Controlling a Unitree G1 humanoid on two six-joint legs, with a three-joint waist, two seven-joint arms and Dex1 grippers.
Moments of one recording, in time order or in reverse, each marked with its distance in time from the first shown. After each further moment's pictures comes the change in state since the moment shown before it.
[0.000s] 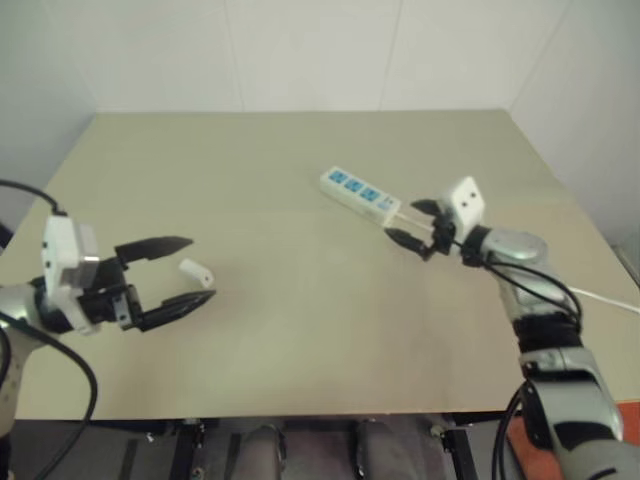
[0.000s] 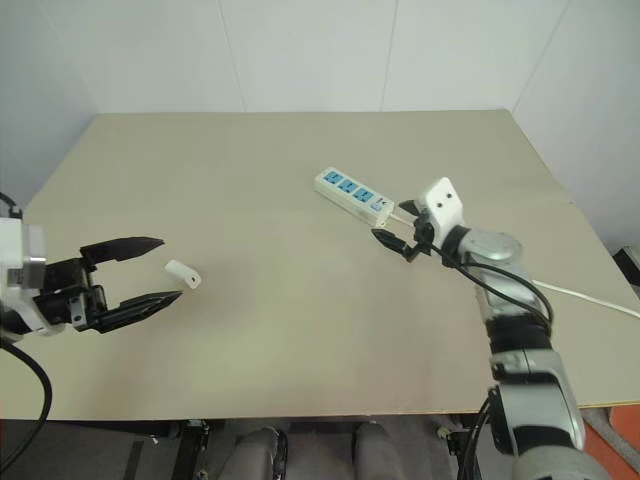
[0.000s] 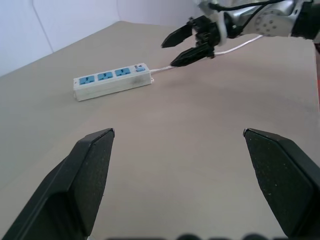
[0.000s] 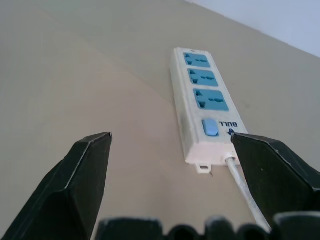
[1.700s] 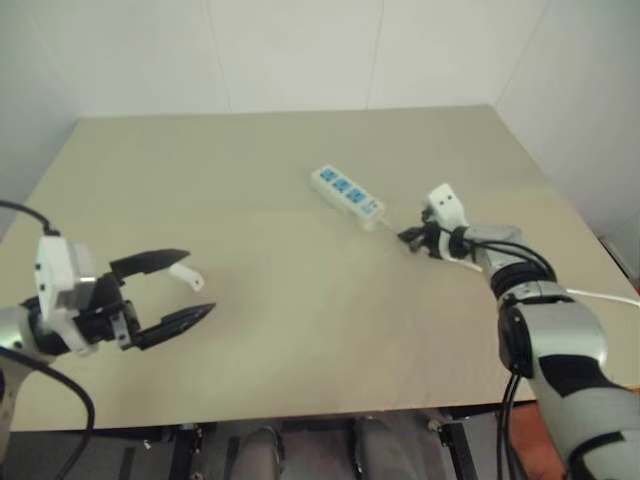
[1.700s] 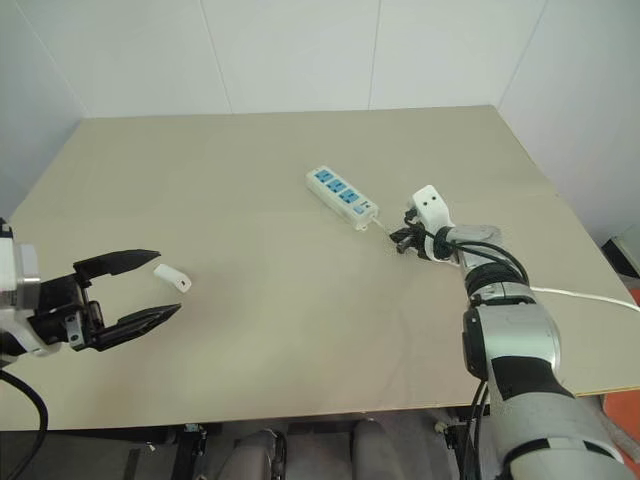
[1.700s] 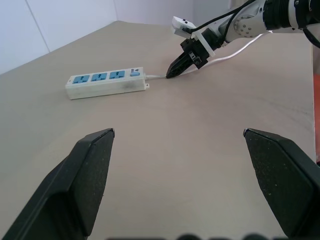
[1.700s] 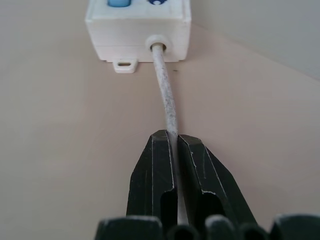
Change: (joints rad) left arm 0.143 -0.020 0.073 -0.106 -0.043 -0.006 0.057; right arm -0.338 0.057 -0.052 0.750 -0.244 -0.064 0.093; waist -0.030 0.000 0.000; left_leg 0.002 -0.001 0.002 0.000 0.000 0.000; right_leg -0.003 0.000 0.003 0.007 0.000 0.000
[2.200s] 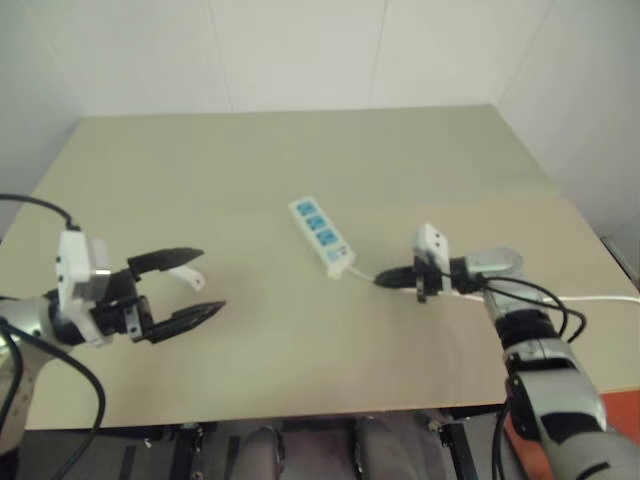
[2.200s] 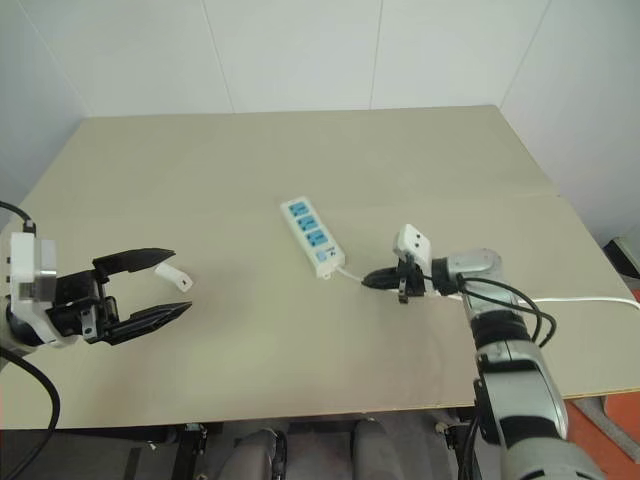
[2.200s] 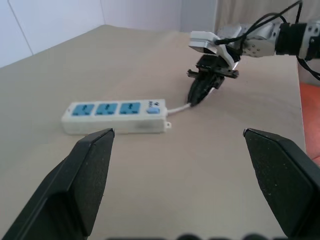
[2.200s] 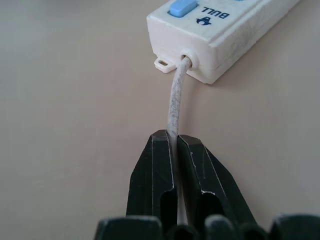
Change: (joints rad) left arm -0.078 -0.001 -0.093 0.066 0.006 -0.020 -0.036; right arm 0.453 -0.052 0.070 -0.750 0.167 0.103 0.500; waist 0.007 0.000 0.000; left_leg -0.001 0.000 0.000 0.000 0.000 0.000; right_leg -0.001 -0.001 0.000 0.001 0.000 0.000
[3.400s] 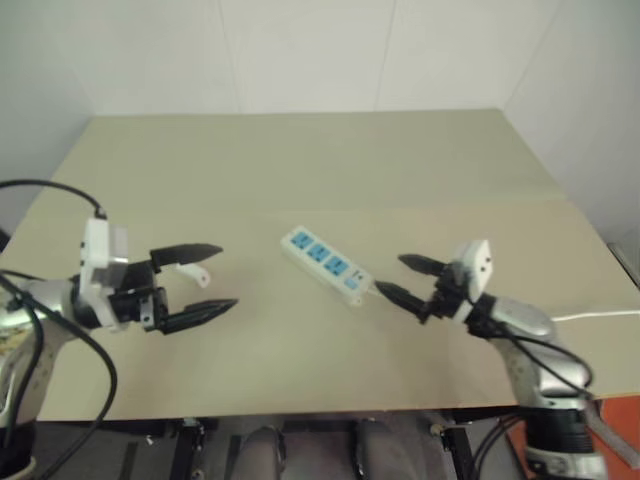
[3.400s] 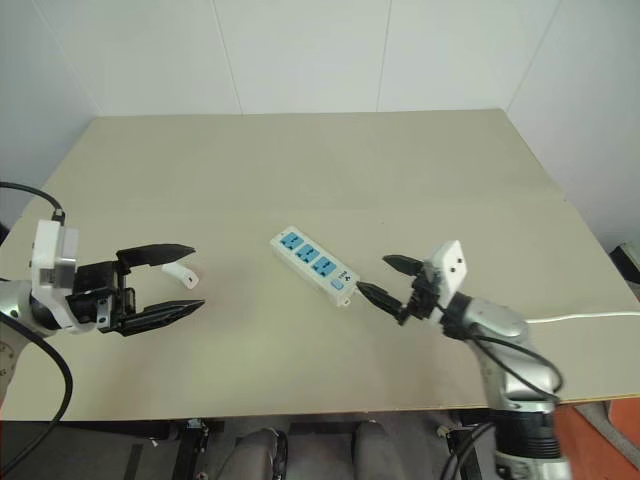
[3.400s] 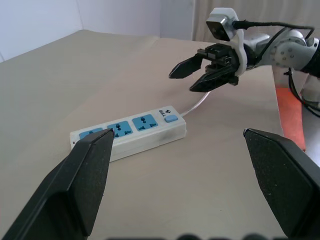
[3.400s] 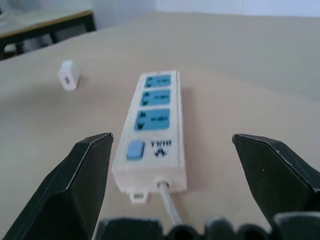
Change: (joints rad) left arm -0.128 0.012 -0.114 0.095 0.004 0.000 -0.072; right arm 0.452 0.170 -0.152 -0.759 0.299 0.267 -0.634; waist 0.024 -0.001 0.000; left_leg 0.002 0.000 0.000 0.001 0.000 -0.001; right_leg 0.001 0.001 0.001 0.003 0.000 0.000
